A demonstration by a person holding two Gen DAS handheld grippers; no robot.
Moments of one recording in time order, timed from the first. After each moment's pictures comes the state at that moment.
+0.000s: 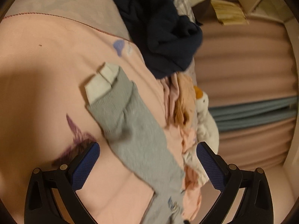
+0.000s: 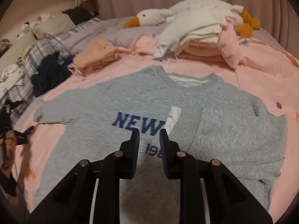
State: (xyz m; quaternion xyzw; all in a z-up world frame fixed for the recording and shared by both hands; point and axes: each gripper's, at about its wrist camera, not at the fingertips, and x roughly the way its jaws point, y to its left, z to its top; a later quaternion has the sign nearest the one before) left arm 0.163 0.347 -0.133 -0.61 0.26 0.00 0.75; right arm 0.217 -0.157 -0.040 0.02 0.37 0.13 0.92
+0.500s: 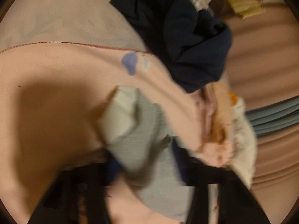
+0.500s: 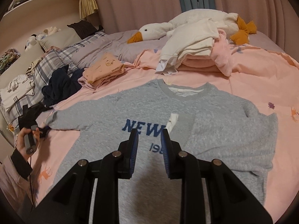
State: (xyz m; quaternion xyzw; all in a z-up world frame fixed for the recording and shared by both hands) left arm 0.220 0.349 -0.135 -0.52 0.34 0.14 0.77; right arm 0.181 -0.179 -0.019 0.05 0.33 0.14 0.93
